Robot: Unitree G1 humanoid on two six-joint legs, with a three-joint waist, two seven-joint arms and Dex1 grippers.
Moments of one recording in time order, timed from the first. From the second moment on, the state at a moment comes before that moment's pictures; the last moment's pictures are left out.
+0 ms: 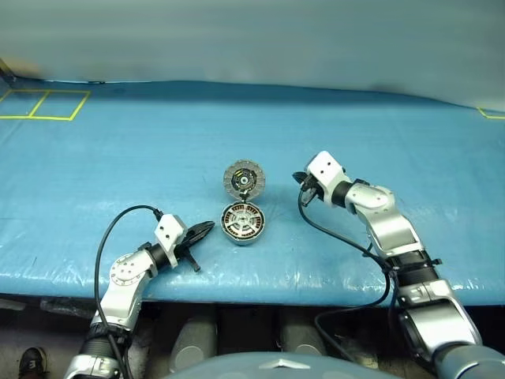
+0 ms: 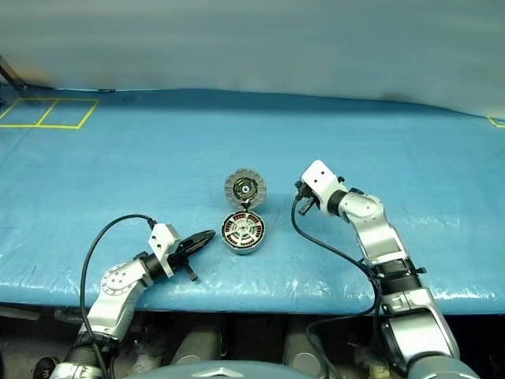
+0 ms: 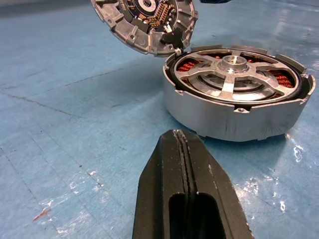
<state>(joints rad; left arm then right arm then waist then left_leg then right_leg) -0.01 0.36 -0.05 0.21 -0.21 -0.22 -0.83 -0.52 -0.45 0.16 0.27 -0.01 0.25 0.62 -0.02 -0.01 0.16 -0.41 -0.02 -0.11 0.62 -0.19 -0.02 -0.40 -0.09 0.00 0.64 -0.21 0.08</state>
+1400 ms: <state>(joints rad) 0.03 0.37 -0.01 0.19 -0.21 -0.22 -0.76 -0.39 -0.35 0.25 0.15 0.07 0.17 0.90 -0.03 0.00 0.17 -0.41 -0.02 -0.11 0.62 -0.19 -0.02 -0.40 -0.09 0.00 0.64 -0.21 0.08</state>
